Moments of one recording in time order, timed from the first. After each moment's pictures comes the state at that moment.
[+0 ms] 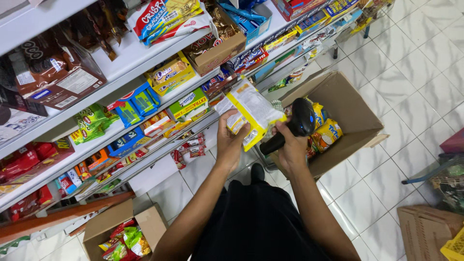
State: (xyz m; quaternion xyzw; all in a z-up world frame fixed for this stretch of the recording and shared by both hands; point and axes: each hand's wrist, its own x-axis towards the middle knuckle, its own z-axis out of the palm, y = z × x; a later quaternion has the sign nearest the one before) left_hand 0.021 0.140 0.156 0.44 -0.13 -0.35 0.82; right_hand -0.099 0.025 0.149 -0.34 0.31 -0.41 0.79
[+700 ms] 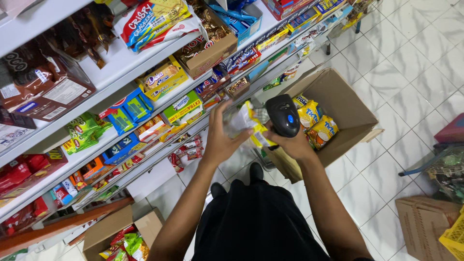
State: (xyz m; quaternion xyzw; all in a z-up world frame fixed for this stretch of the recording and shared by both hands) left_hand 0.056 0.150 0.207 0.68 -0.47 -0.04 0.56; right_hand -0.113 -0.009 0.174 -0.69 0.25 -0.21 0.65
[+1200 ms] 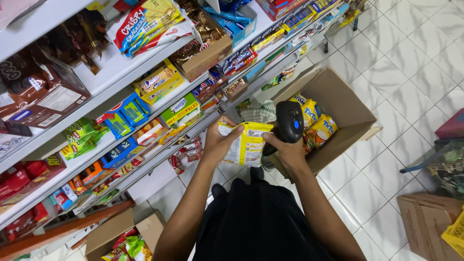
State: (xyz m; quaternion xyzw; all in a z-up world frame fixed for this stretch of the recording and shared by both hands) left_hand 0.063 0.141 0.139 0.53 -0.25 -0.40 0.70; right_hand -0.119 0.020 0.152 -0.52 0.37 -0.31 0.71
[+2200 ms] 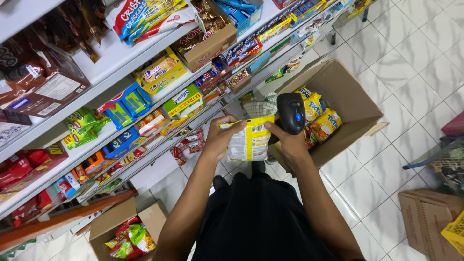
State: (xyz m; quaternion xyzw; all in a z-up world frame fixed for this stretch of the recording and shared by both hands) left_hand 0.058 0.143 0.143 0.52 -0.17 -0.47 0.69; right_hand -0.113 0.014 0.147 -0.51 0.39 -0.28 0.71
